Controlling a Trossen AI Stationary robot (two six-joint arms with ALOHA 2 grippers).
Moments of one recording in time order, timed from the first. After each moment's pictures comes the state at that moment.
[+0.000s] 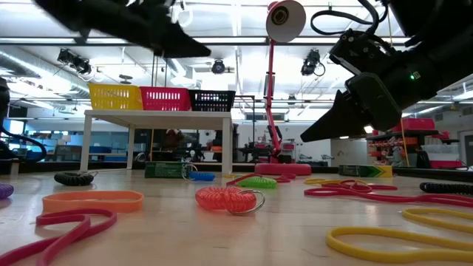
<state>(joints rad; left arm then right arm) -0.01 1.14 0.54 0.48 -0.32 0.28 0.45 1.68 0.58 0.42 0.75 0.31</state>
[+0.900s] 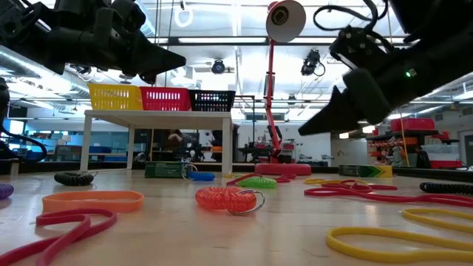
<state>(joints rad) -0.02 1.08 0.25 0.79 -0.08 0.10 0.45 1.68 0.58 0.46 0.81 0.32</state>
